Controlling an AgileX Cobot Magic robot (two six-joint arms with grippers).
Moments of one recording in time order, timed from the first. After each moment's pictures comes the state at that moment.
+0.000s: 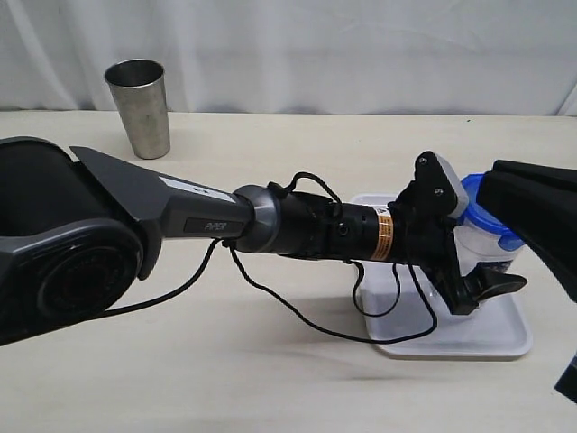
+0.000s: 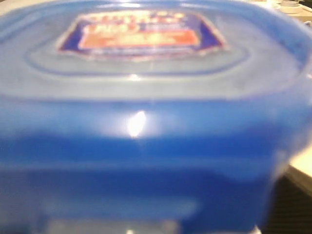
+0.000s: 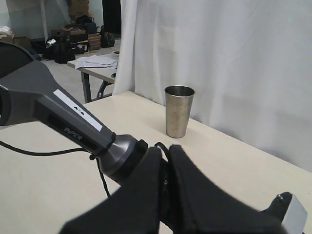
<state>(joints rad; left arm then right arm) -0.85 2.46 -1.65 1.04 -0.73 -0.70 0.74 0.54 -0.44 -0.01 0.10 -0.06</state>
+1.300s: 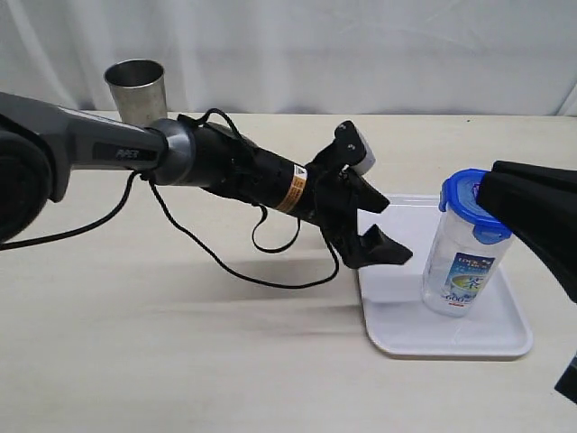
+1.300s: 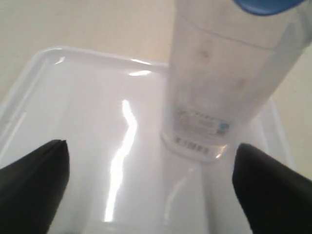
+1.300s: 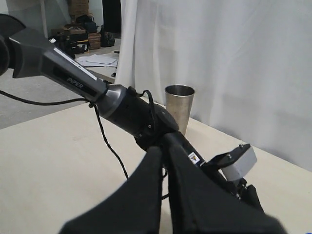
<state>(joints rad) -0.62 2.34 -1.58 1.65 -0.77 -1.22 0.74 0.54 -0.44 -0.01 0.10 -0.06</state>
